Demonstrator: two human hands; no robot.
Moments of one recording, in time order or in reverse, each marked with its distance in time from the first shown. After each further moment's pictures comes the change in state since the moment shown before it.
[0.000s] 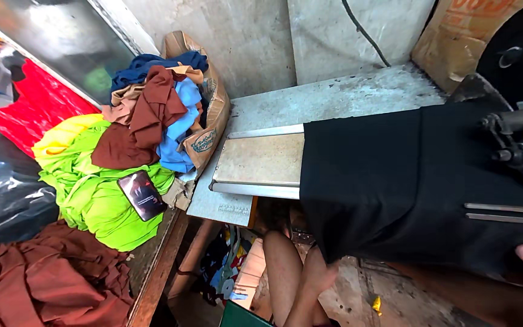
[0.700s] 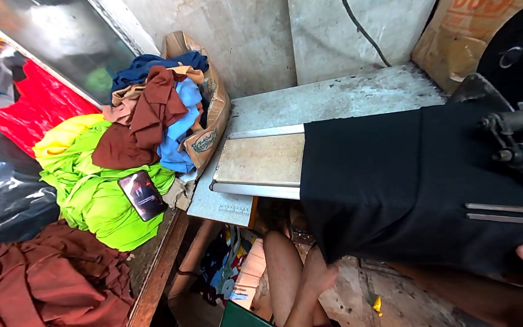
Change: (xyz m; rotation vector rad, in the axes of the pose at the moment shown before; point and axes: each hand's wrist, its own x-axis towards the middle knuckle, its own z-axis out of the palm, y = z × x) left_hand 0.000 0.002 -0.001 0.006 -0.008 -0.016; right_hand -0.001 0.003 -0.001 0.010 0.010 0.002
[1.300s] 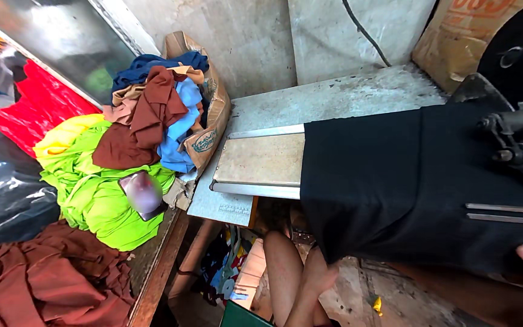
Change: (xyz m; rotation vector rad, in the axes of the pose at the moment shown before) left_hand 0.000 -0.003 0.002 -0.019 0.003 0.028; right_hand 0.000 0.000 0.001 0.003 0.001 -0.012
